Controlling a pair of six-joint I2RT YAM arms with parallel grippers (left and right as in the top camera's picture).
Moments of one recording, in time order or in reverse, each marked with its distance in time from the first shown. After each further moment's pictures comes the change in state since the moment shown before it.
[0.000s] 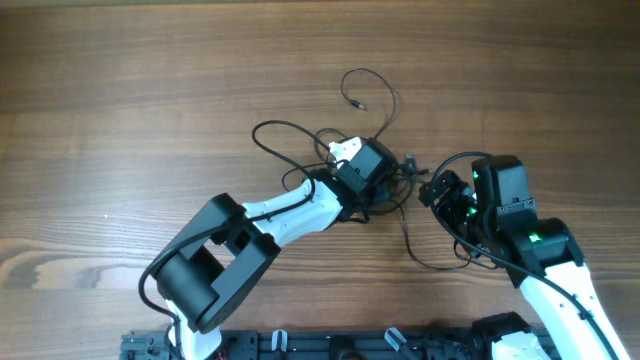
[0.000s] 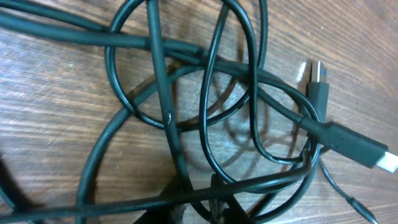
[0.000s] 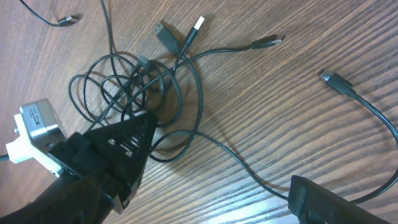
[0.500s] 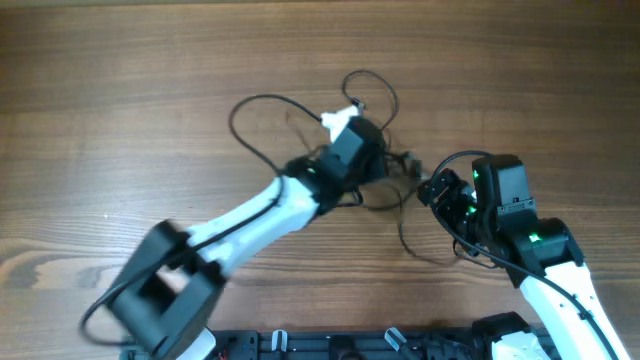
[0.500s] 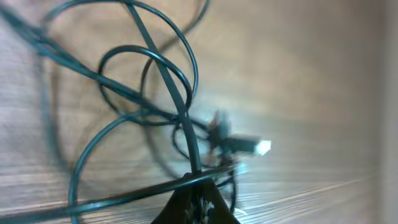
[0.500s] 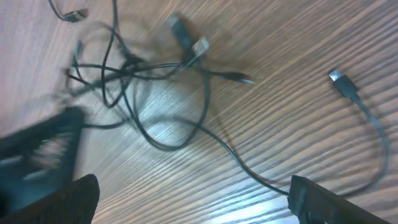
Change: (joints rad) left arm 0.064 -0.194 0.000 0.034 -0.001 0.121; right arm 0.000 0.000 0.000 0.017 -0.021 0.000
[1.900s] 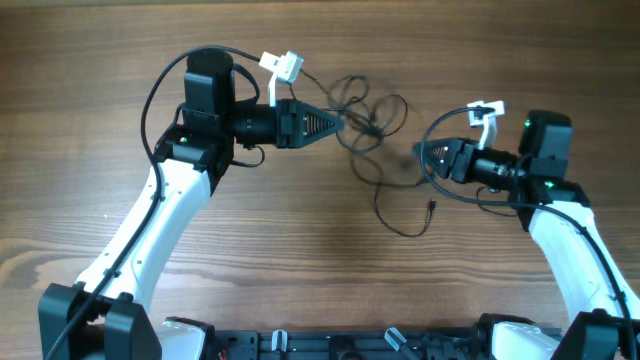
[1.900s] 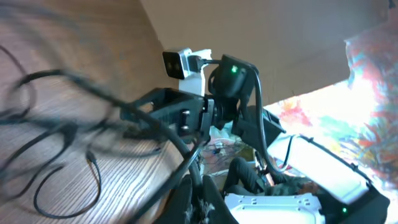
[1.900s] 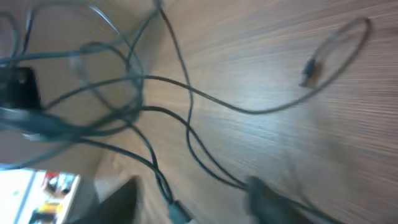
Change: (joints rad) left arm 0.511 -0.245 0.000 0.076 1.207 0.354; right arm -0.344 0.357 -0.002 0.602 -0.880 -0.764
